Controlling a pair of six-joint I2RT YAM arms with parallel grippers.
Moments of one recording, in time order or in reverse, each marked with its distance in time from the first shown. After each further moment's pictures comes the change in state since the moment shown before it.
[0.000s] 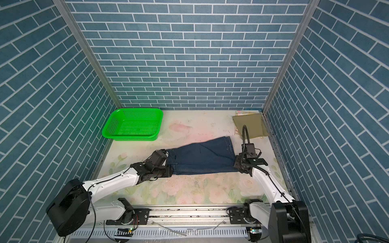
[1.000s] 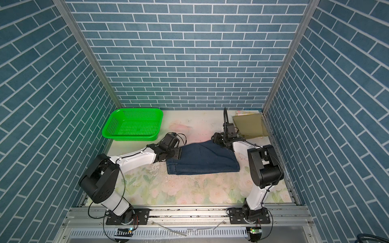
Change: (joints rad) left arm 0.053 0.406 0.383 0.026 -0.154 0.239; right arm 0.175 0.704 0.369 0.591 -0.226 0.107
